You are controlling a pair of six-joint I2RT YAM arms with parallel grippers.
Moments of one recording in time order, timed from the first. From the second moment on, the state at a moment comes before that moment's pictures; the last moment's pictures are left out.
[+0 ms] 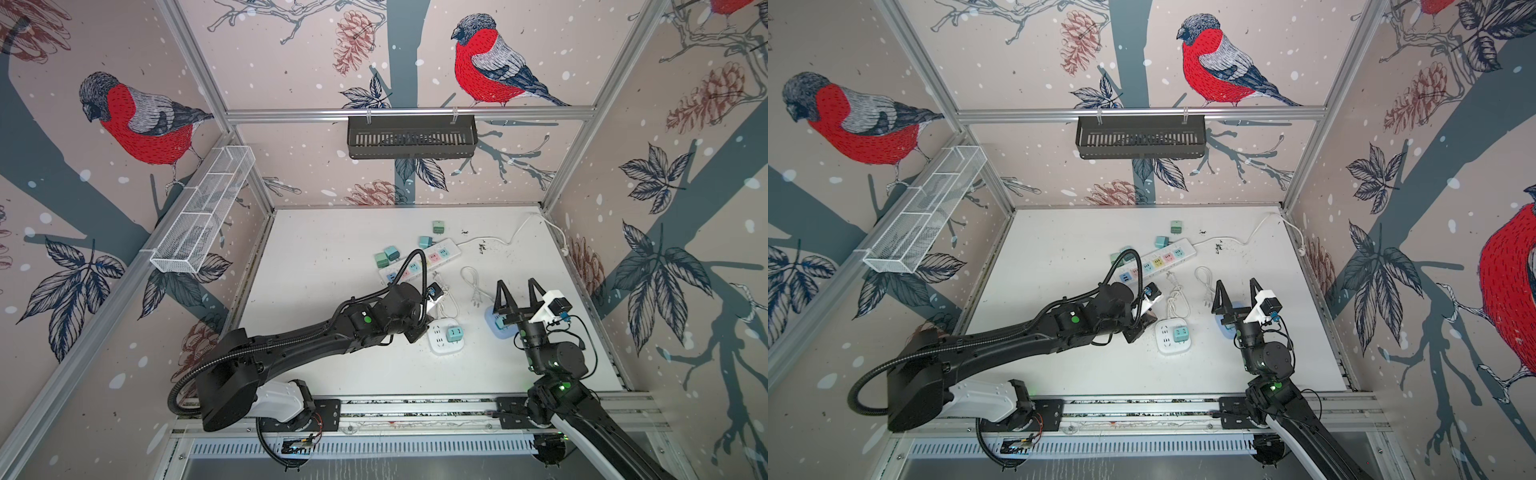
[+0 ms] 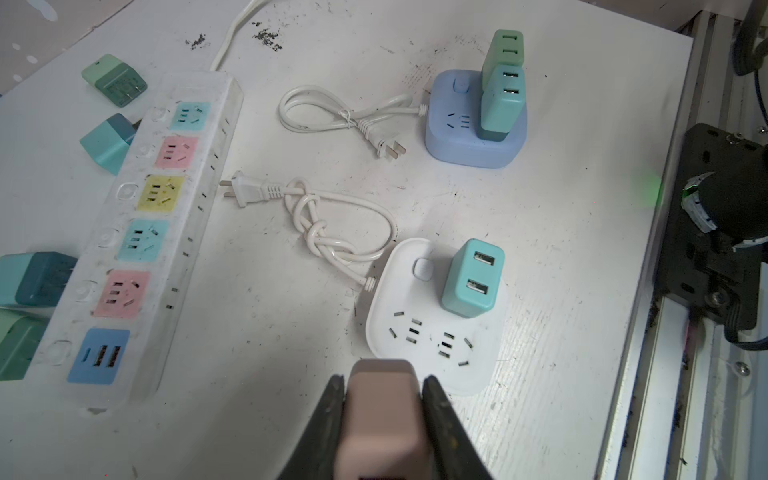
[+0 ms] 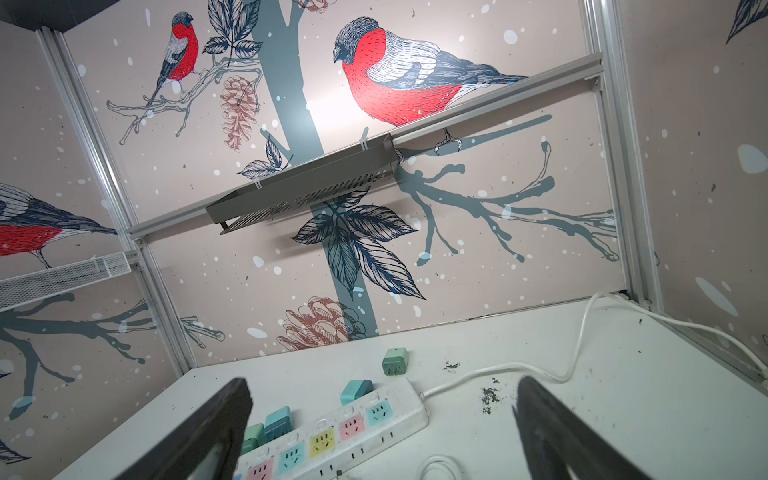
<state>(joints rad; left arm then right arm) -1.02 1.38 0.88 -0.22 0.04 0.02 0.51 0.23 0.01 0.56 0.30 0.19</state>
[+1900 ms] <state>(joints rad) -1.13 1.78 1.15 -0.35 0.07 0.06 0.48 0.34 0.01 0.58 0.26 0.21</state>
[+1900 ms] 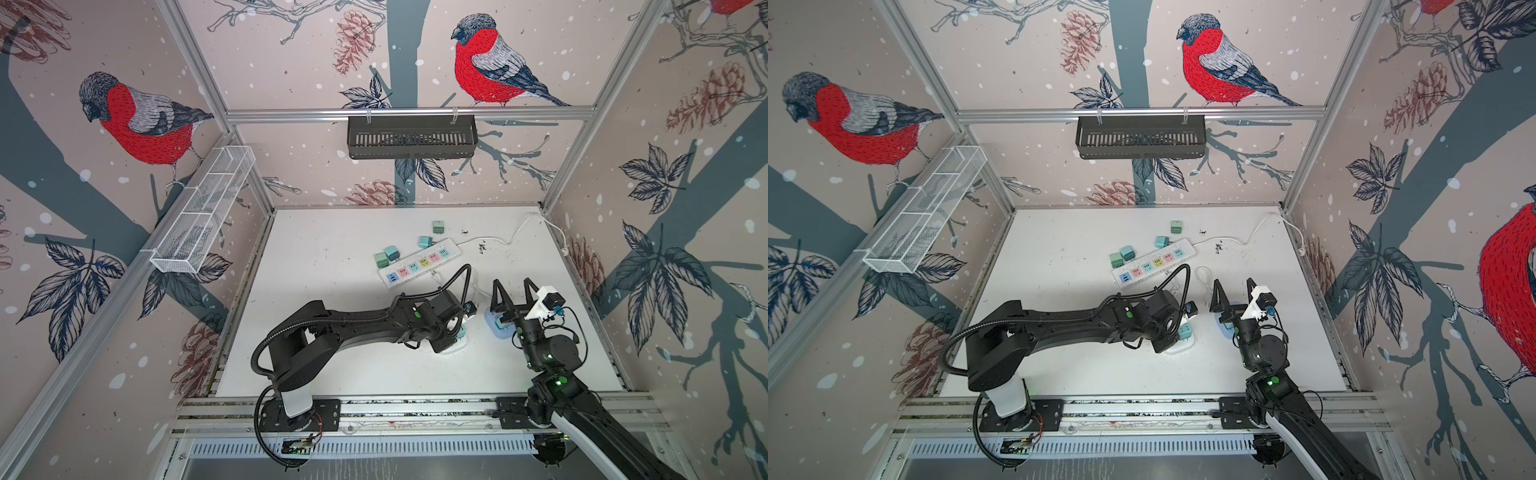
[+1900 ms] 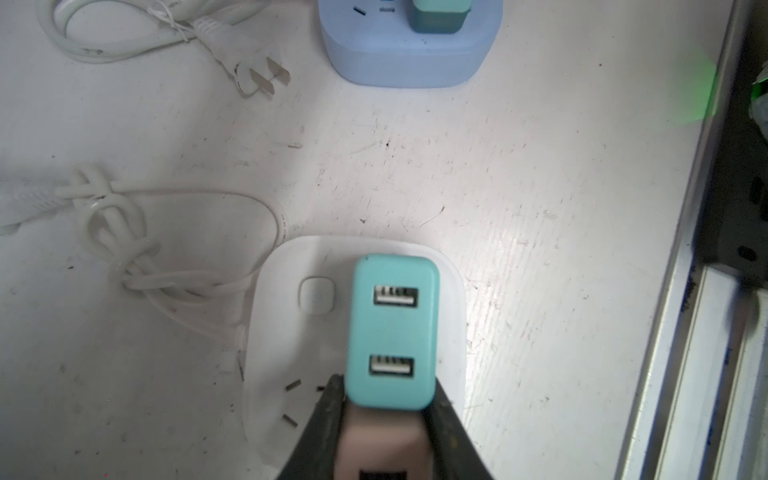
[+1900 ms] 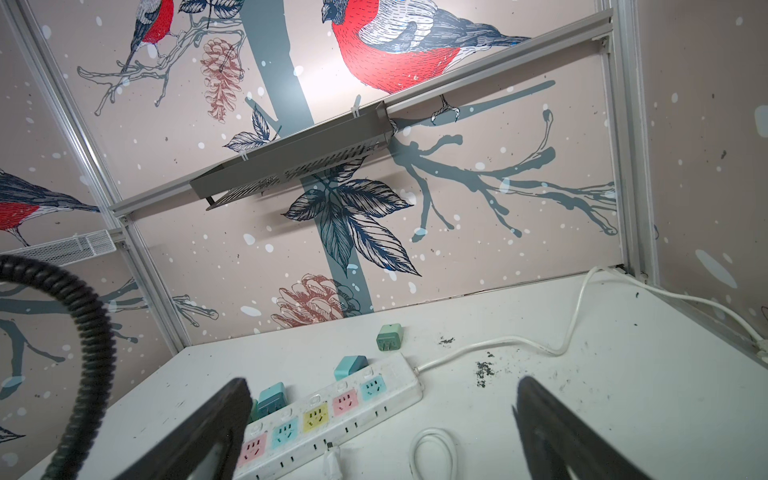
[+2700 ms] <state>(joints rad) -1.13 1.76 1.07 -0.32 0.05 0.08 0.46 0.33 0.01 0.58 0.24 0.22</state>
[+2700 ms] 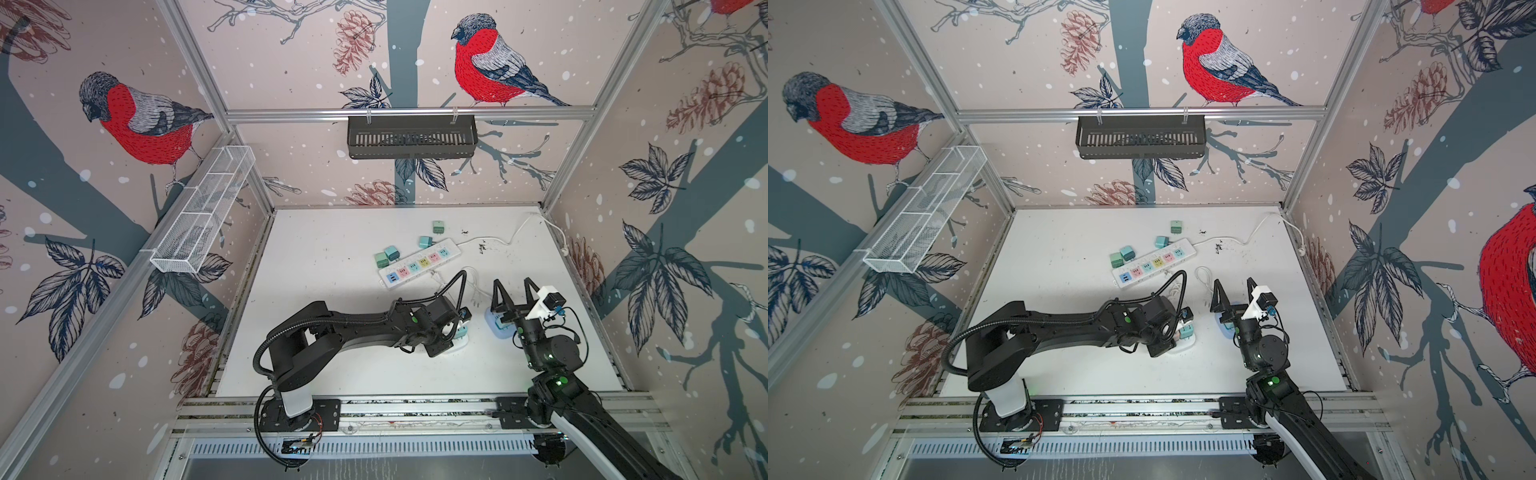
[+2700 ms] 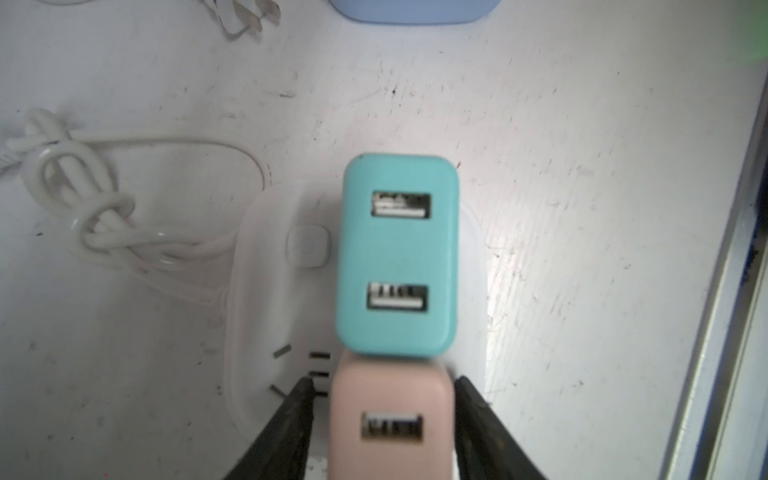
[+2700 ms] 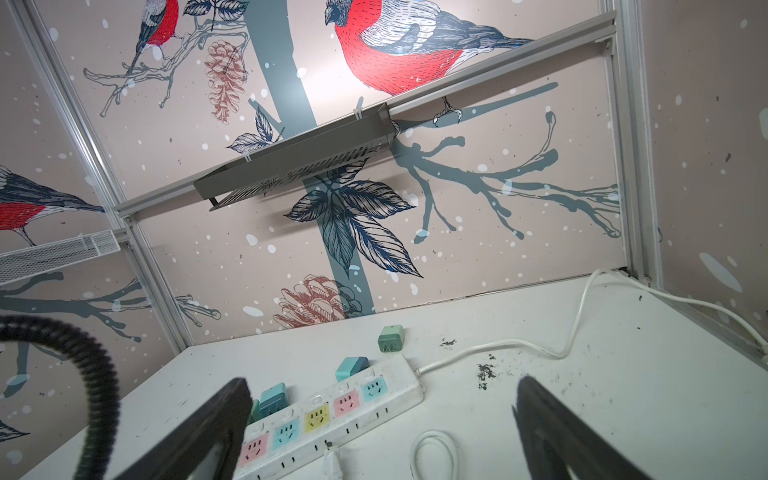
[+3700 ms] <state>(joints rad) -0.99 1.17 0.81 0.04 -0.46 -0.23 0.47 0.62 0.29 0.22 0.23 0.49</state>
